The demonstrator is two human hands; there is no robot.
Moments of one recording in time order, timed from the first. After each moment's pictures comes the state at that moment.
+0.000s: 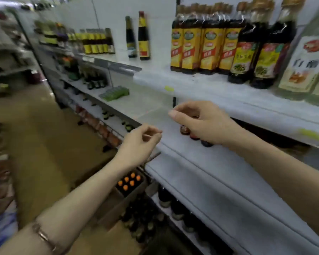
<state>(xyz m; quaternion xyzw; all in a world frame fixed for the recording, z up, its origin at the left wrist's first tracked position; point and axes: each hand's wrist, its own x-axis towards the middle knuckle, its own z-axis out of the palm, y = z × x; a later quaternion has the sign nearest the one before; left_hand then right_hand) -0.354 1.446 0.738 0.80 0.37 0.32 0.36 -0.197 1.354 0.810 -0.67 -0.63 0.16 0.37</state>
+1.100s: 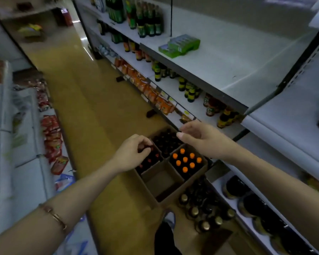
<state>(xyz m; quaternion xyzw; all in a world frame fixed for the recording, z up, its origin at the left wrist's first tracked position) -0.669 1.814 0.548 0.80 0.49 0.11 0.33 -0.444 1.740 0.617 -0.66 -0.63 0.36 0.21</state>
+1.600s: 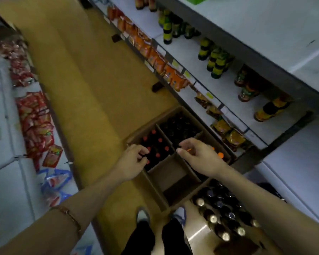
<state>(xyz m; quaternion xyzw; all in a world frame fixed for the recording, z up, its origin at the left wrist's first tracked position) -0.670 2.001 0.365 0.73 0.56 -0.02 0.40 -0.443 1.943 0.408 -0.68 -0.53 0.48 0.16</state>
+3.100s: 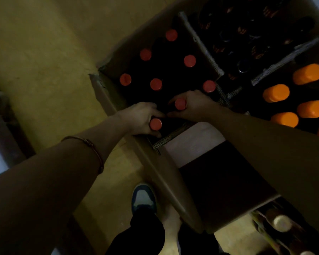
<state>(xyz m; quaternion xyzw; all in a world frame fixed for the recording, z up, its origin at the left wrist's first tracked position) -0.707 2.122 -0.127 0.82 0.36 -0.23 0.39 -0.515 2.096 -0.136 -0.62 -0.61 0.49 -0.01</state>
